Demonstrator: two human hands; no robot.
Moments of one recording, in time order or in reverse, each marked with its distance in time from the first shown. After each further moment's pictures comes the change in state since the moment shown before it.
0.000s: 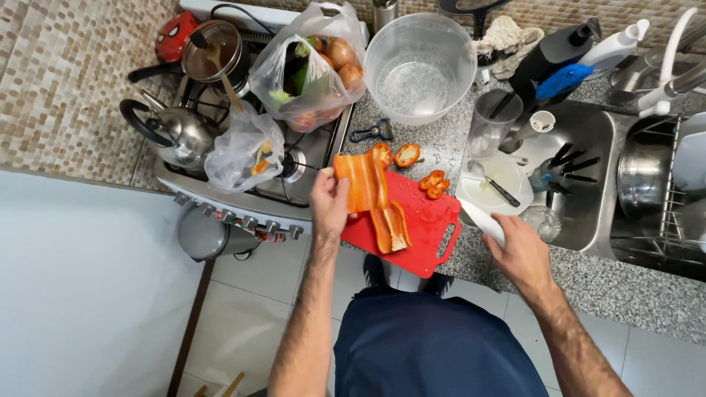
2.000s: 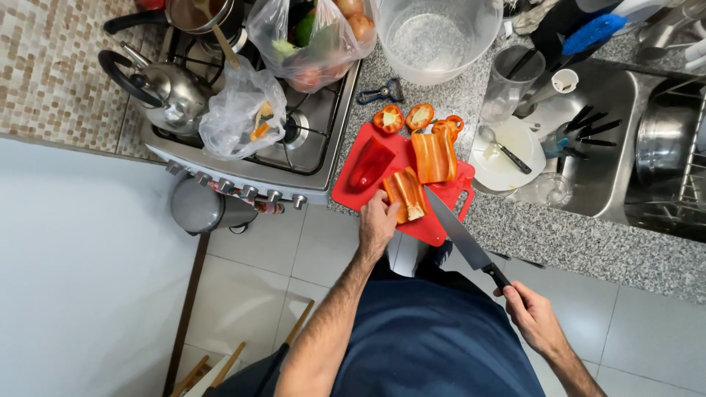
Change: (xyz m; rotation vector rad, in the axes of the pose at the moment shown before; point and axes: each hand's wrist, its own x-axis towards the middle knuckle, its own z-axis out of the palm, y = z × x) left_hand -0.091 -0.080 0.029 0.542 -0.168 -0.047; right_hand -0.189 0.022 0.068 0.816 -0.217 0.346
